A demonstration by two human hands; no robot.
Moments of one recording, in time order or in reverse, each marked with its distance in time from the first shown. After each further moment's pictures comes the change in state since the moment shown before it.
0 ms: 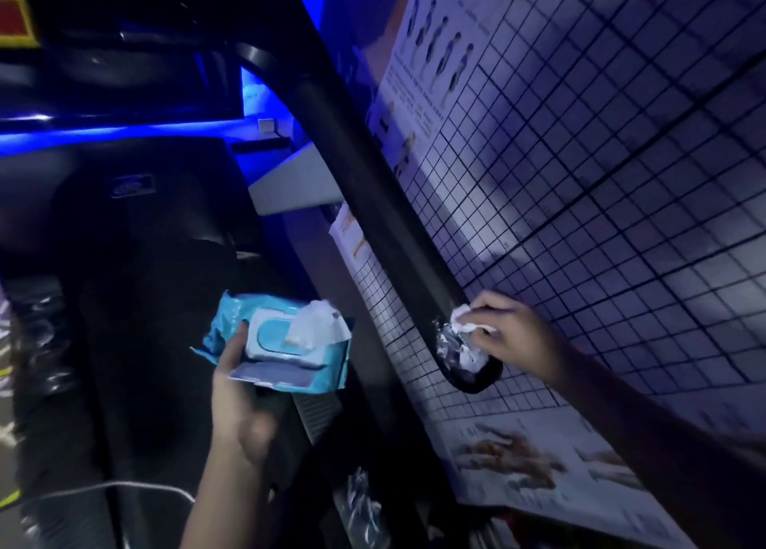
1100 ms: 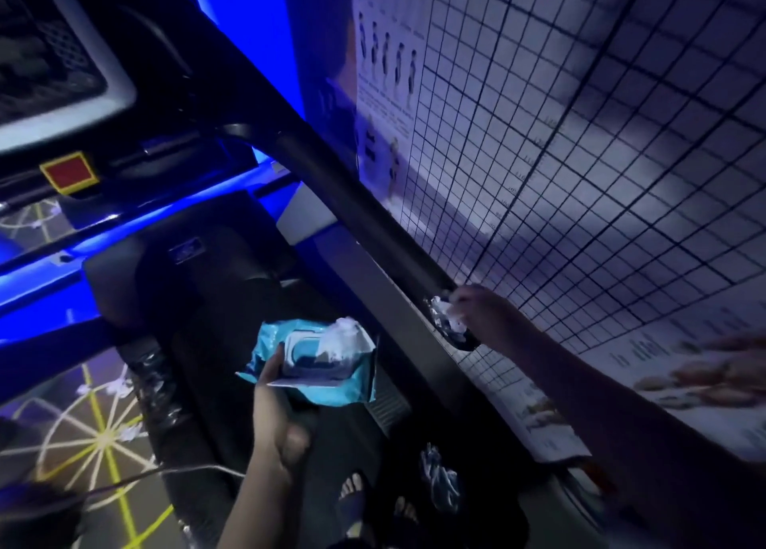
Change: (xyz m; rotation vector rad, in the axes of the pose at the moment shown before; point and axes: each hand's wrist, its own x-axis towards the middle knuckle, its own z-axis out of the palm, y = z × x) left_hand -0.123 0.012 0.060 0.139 0.138 -0.088; right_hand -0.035 -0.020 0.017 0.026 -0.001 0.182
